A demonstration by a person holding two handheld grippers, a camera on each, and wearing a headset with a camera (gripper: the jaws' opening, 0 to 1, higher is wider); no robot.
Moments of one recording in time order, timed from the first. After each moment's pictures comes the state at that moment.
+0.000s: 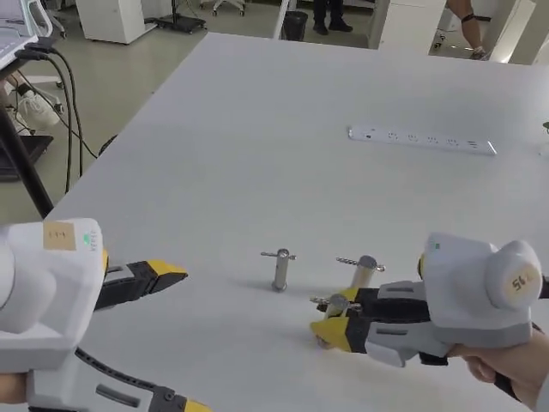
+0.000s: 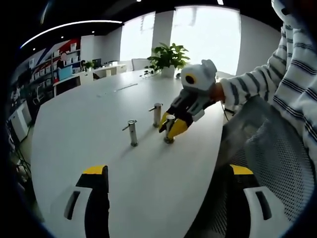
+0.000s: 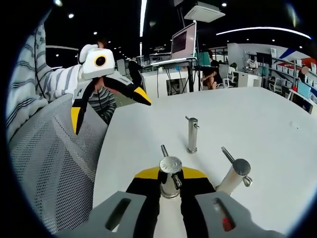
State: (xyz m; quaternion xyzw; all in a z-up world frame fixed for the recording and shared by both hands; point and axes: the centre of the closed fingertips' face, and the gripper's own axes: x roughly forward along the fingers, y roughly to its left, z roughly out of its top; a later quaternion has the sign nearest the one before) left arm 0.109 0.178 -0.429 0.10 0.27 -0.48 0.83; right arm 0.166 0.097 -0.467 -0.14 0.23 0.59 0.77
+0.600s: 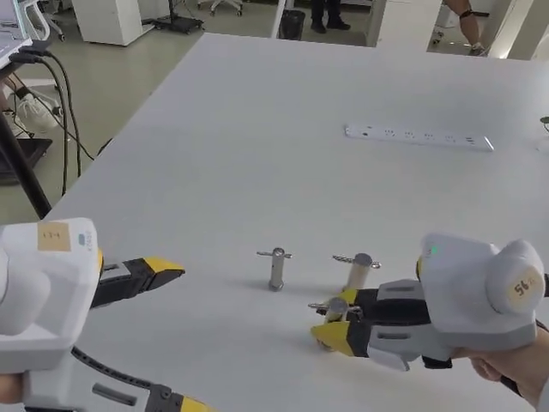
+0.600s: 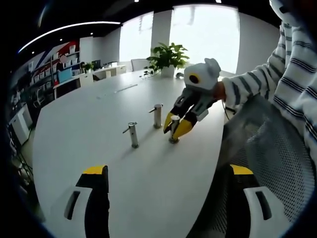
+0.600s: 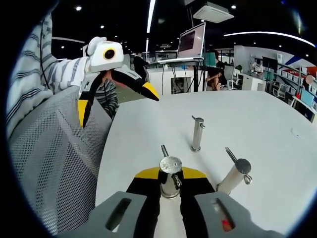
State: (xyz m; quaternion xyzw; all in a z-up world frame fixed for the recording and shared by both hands) left arm 0.109 0.175 -0.425 0.11 0.26 -0.48 0.83; right arm 0.155 0.087 -0.463 -0.15 0.22 0.59 0.76
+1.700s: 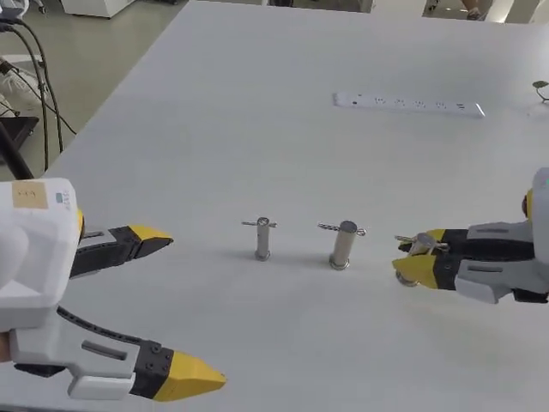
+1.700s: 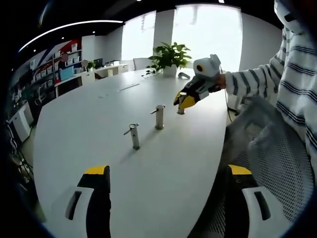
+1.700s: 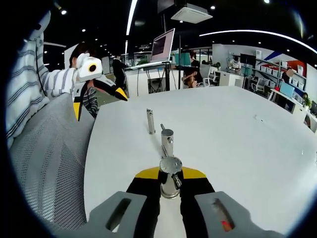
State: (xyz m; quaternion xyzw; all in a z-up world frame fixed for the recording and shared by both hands) left arm 0.114 0.174 -0.425 0.11 0.27 -0.47 0.84; right arm 0.200 -0.013 -0.442 -0.14 0.23 0.51 0.82
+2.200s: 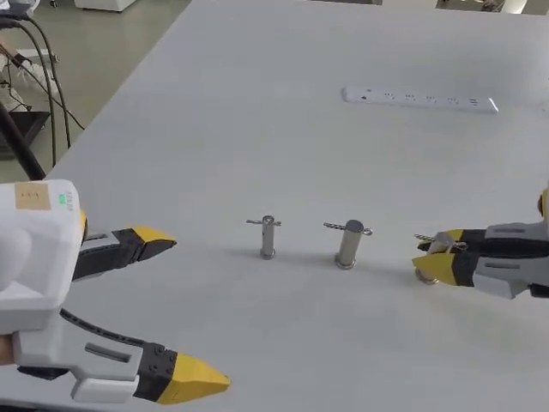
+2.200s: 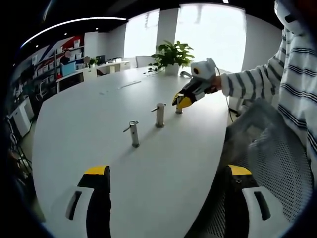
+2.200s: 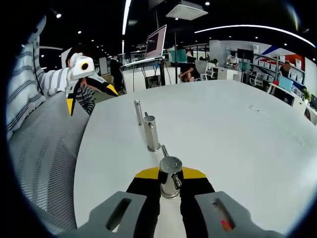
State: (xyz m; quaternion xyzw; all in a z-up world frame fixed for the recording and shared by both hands) left arm 0.112 0.173 -0.427 0.10 0.29 -0.46 0.84; right arm 0.214 -0.027 -0.461 -0.13 0.24 0.51 0.81
